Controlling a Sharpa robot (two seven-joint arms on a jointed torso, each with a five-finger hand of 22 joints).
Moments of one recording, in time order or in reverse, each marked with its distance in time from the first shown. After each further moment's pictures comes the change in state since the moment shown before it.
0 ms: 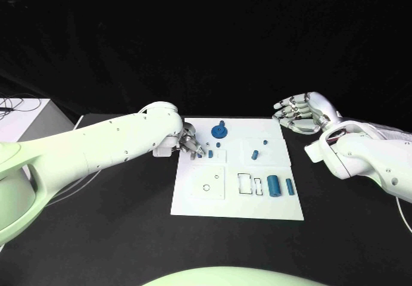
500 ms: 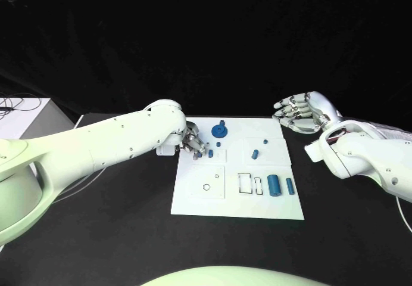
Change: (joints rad) left arm 0.005 0.028 0.000 -0.022 0.031 0.024 -0.010; left_hand -0.006 0.037 0.086 -0.054 0.003 0.007 -0.006 -0.003 0.005 0.008 -0.004 0.010 0.008 0.000 0.000 0.000 0.000 0.000 0.000 0.000 0.002 0.000; right arm 0.000 0.001 0.000 0.000 0.000 0.000 0.000; right_hand 0.000 0.000 0.000 0.000 0.000 0.000 0.000 0.000 0.000 0.000 0.000 0.000 0.000 0.000 0.000 0.000 0.001 0.000 0.000 0.000 0.000 0.001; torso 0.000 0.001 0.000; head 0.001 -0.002
